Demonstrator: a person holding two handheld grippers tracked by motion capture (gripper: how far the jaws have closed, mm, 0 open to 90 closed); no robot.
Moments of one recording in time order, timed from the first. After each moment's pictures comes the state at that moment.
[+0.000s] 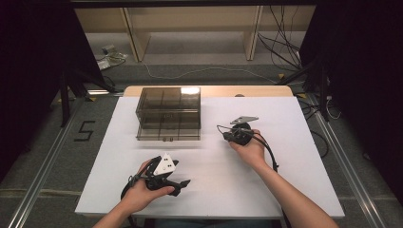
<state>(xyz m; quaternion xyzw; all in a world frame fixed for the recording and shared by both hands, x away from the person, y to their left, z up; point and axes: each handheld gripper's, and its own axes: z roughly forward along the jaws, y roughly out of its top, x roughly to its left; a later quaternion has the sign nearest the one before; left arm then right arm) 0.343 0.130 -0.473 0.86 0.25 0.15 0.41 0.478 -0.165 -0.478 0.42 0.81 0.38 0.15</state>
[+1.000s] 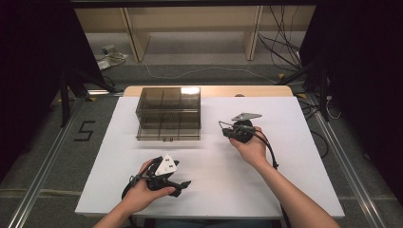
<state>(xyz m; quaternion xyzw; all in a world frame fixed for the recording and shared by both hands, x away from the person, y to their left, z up) 0.343 0.127 -0.475 0.87 0.24 0.15 0.41 0.474 -0.165 -0.459 0.41 0.80 0.41 0.15</state>
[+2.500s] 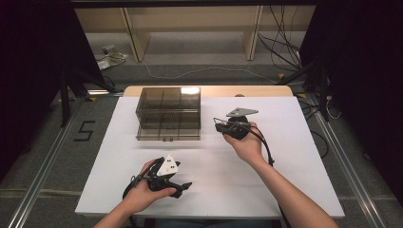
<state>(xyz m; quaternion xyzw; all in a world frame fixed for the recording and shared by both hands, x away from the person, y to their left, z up) 0.342 0.124 -0.476 0.87 0.24 0.14 0.40 0.470 -0.146 -0.434 0.38 0.80 0.45 0.16</state>
